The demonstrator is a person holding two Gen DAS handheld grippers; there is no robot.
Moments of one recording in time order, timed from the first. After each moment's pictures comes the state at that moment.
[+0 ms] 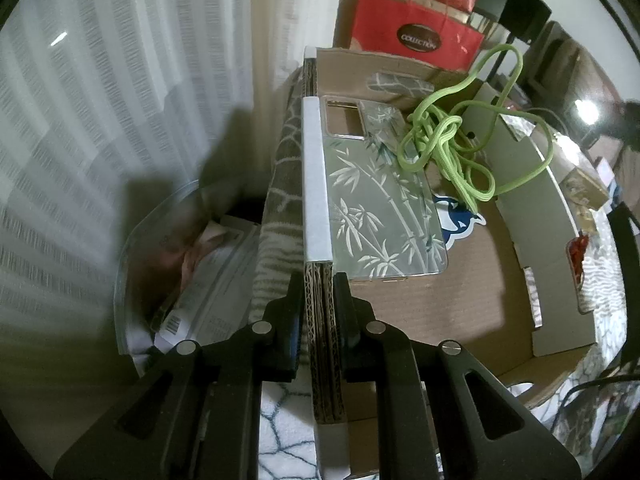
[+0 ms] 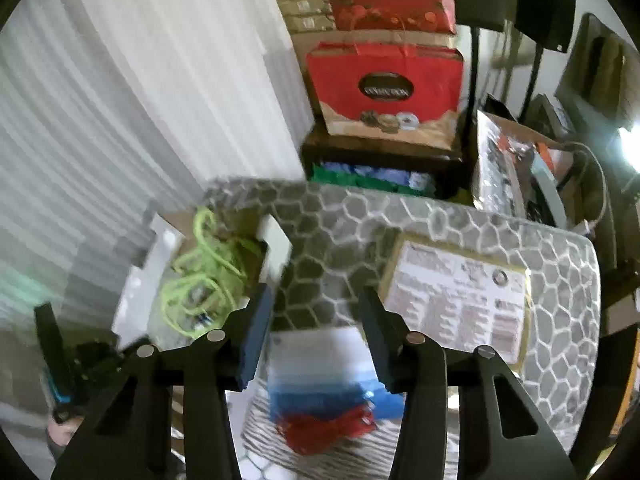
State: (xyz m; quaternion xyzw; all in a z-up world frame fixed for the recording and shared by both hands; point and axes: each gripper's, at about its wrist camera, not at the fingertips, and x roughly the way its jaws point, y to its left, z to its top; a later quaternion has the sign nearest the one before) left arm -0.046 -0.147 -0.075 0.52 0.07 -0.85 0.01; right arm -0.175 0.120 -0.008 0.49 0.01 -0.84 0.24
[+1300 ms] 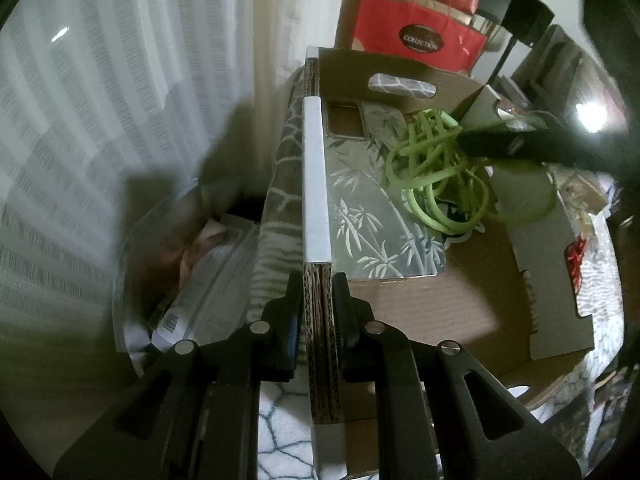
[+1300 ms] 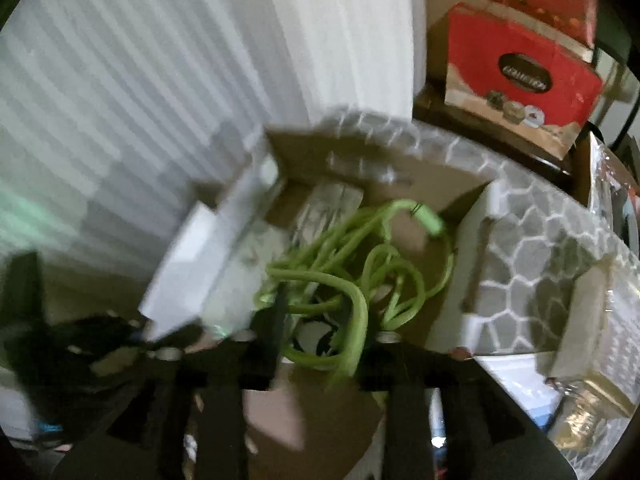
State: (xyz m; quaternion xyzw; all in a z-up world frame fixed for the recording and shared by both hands) left arm -0.047 -0.152 -0.076 0.52 0.08 -0.85 0.01; right arm -0.148 -0.019 -0.060 0.52 0.08 -0.78 0.35
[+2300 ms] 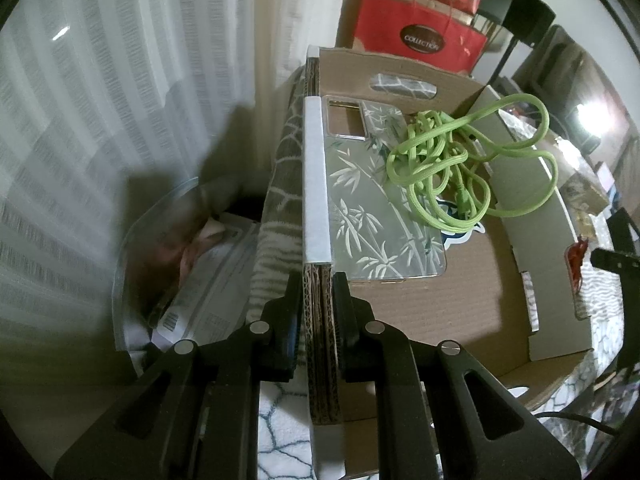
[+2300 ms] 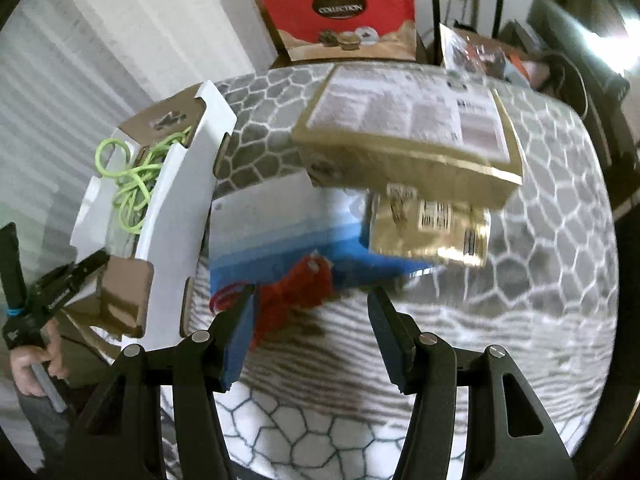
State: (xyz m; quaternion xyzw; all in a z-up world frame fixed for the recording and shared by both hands) left arm -0.047 -0.153 -0.075 0.52 0.08 -0.85 0.01; right arm -0.109 0.188 -0.088 0.57 -0.01 -0.80 0.20
